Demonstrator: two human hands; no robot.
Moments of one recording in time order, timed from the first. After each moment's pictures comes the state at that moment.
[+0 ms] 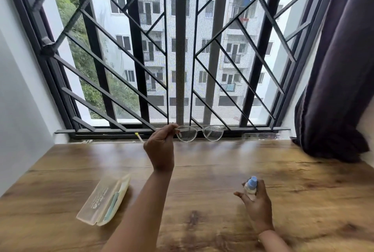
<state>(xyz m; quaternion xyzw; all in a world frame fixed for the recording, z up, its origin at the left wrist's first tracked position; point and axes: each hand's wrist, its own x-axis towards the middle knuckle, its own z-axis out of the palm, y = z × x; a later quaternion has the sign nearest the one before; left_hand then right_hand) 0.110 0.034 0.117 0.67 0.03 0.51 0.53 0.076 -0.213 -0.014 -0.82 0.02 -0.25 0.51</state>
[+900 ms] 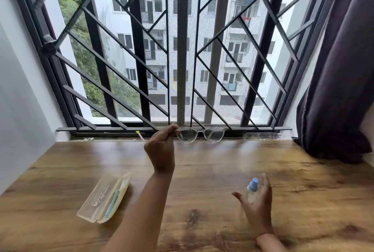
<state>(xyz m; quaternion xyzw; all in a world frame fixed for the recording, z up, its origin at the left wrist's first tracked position) 0.108 0.032 0.112 0.67 0.02 0.52 0.53 0.066 -0.205 -0.005 -0.82 0.05 -0.25 0.52</state>
